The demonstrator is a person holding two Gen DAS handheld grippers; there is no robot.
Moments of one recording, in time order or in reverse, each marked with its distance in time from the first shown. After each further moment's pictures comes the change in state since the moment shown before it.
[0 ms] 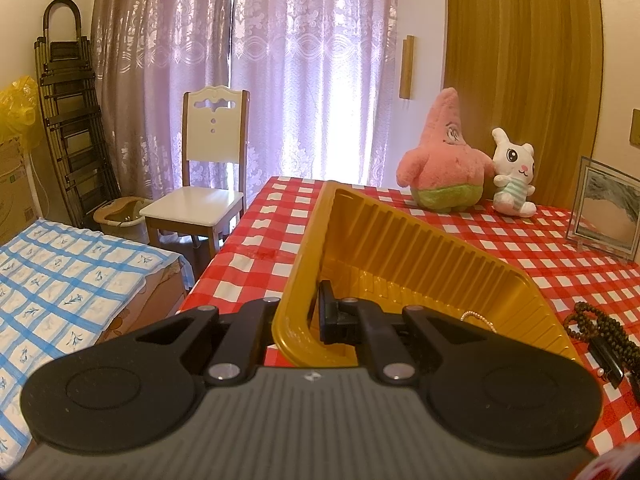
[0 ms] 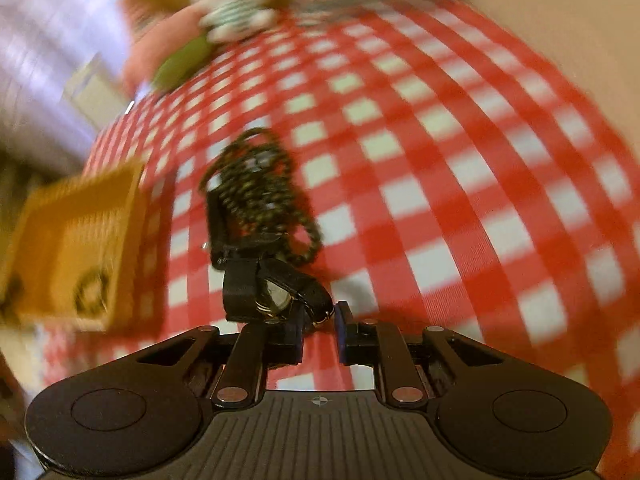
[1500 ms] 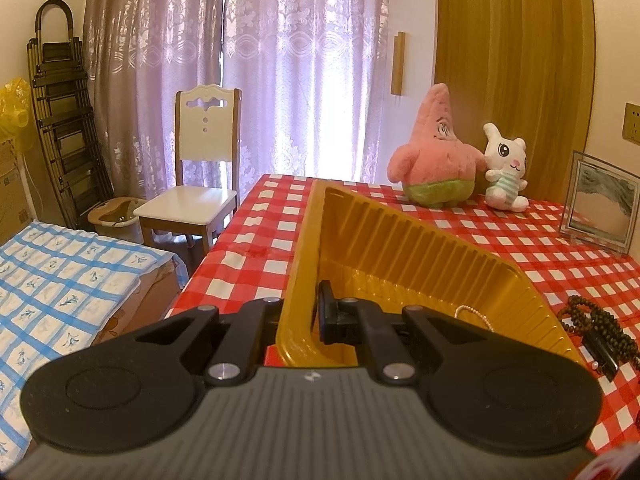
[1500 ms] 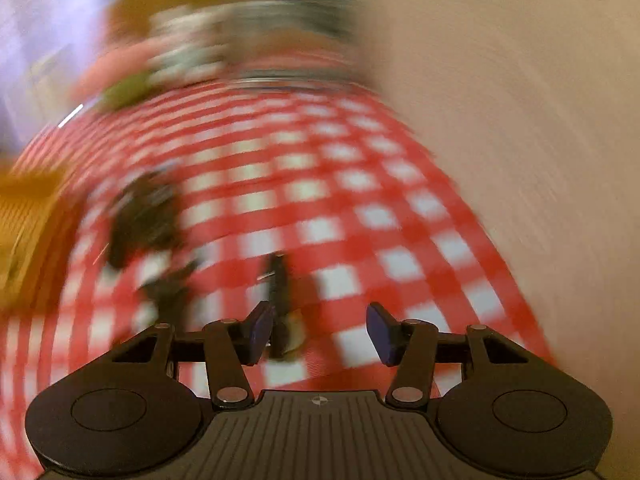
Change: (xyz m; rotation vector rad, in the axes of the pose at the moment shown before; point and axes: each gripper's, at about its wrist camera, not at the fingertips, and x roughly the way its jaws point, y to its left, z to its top) left arm -0.001 -0.003 -0.001 0.011 0.005 -0.018; right arm -0.059 0.003 -0.057 -0.558 -0.252 -0.325
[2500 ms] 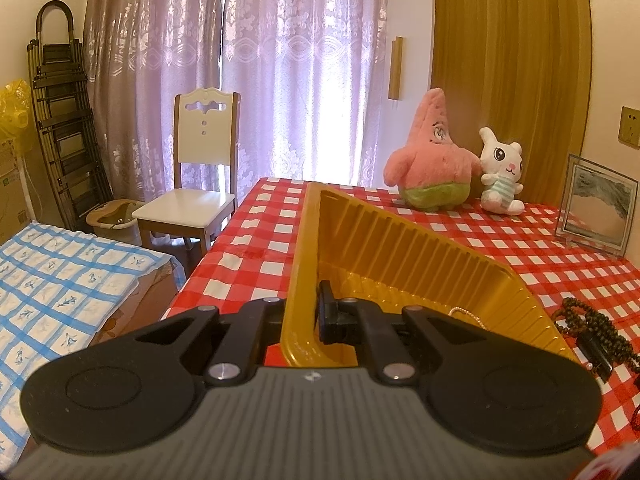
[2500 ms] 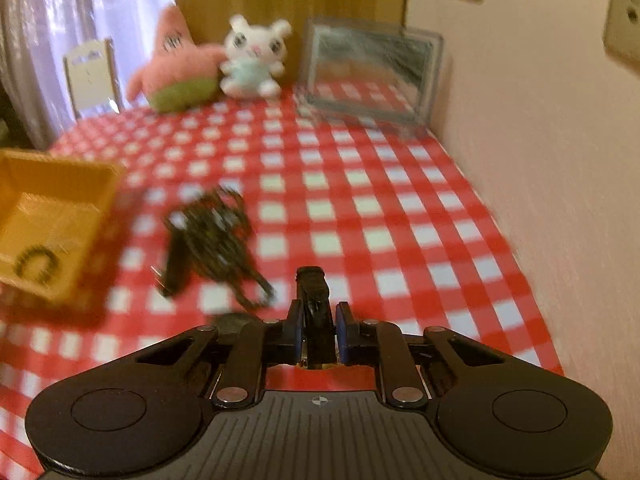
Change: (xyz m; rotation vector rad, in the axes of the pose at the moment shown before) left arm -0.006 -0.004 -0.003 0.001 -0.011 -0.006; right arm -0.005 0.026 0.054 0.096 -0.085 0.076
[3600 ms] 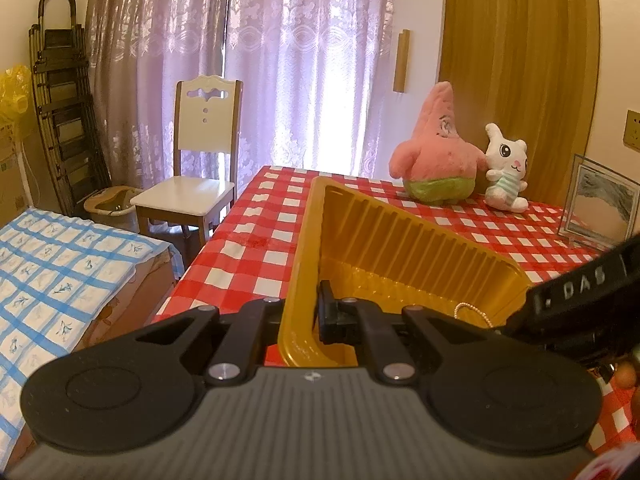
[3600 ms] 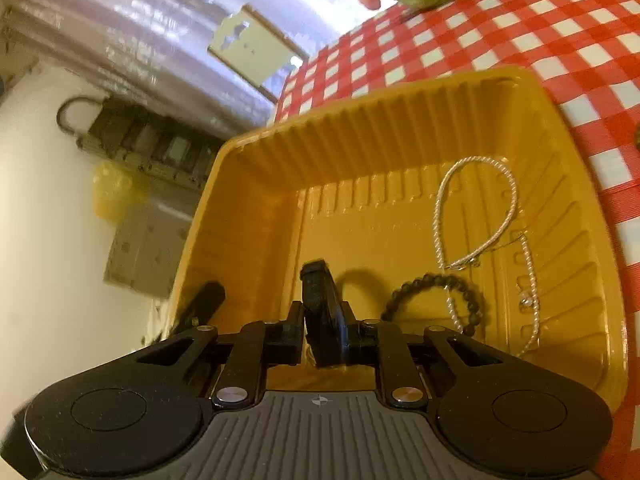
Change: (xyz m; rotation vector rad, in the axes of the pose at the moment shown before) left arm 0.013 0.006 0.000 -0.027 0.035 -0.003; right arm 0.138 0.252 0.052 0.257 0.307 0.698
